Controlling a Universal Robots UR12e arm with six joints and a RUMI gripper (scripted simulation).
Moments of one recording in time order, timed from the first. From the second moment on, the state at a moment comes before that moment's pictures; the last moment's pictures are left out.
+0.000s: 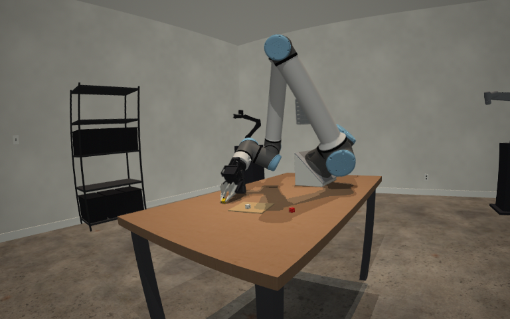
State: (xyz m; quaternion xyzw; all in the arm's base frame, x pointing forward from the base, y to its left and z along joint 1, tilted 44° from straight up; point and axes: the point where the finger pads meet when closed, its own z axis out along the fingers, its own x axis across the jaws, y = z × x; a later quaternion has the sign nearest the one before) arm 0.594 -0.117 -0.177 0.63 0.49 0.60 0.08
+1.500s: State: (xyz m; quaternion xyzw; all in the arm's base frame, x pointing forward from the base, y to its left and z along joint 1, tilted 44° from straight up) arm 0.594 -0.117 -0.177 0.63 0.49 0.60 0.08
